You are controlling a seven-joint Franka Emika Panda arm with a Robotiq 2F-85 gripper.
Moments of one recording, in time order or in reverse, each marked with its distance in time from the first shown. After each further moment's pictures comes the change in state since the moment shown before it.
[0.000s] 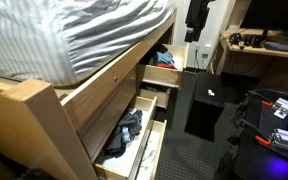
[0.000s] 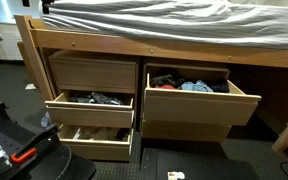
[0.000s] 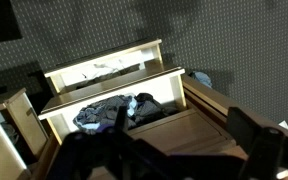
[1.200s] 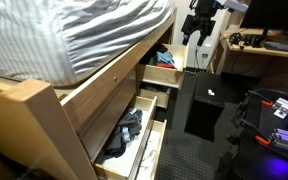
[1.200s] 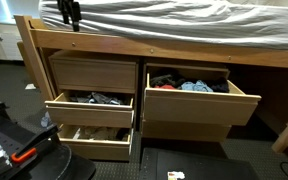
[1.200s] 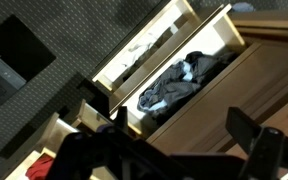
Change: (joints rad) arm -0.164 0.050 -0.077 -0.114 -0.038 0.251 0.245
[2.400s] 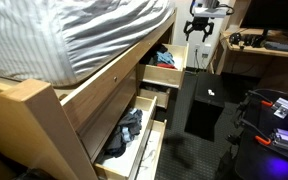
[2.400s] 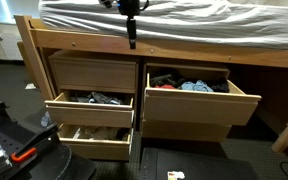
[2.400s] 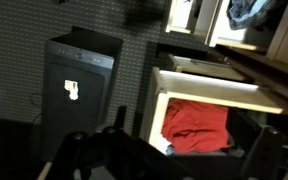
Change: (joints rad) arm -0.141 0.362 -0.243 0.319 -0.224 -0.005 0.428
